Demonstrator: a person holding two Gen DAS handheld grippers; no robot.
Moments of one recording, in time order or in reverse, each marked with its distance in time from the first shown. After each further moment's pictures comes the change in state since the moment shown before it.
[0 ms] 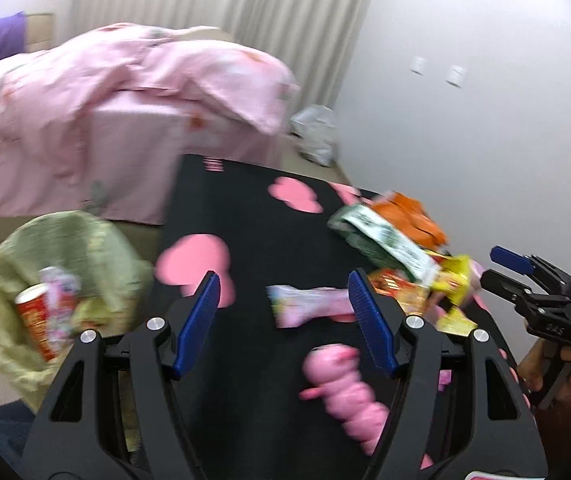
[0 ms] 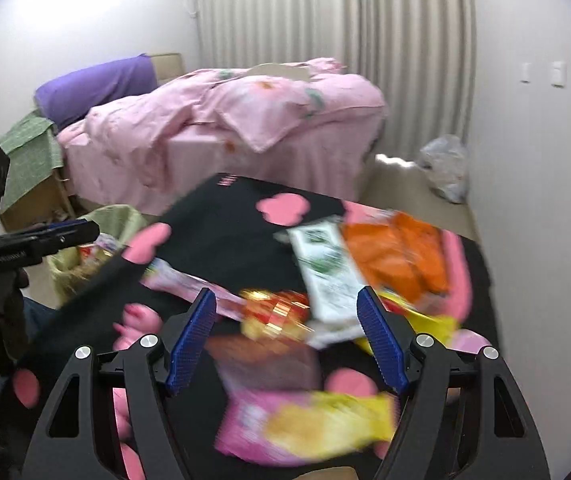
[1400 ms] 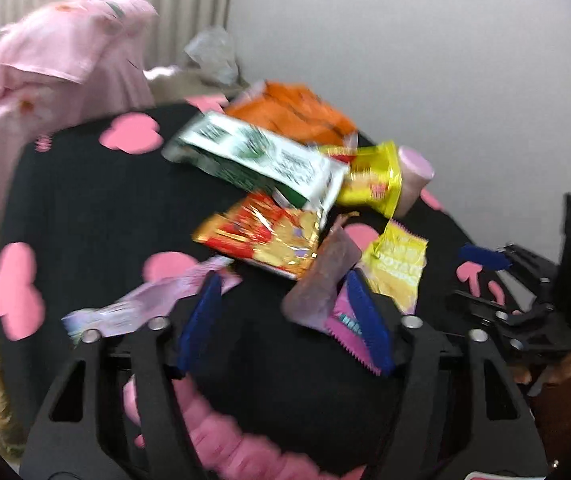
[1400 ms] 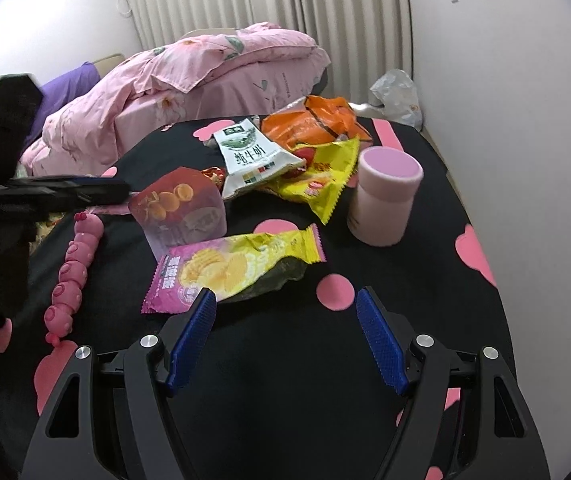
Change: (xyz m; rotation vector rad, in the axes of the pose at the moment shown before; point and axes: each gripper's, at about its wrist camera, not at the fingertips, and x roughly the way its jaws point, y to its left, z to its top) left arm 0.101 -0.106 -0.019 0.288 0.343 -0.205; right arm -0.019 -0.039 -0.105 0.206 0.127 -0.049
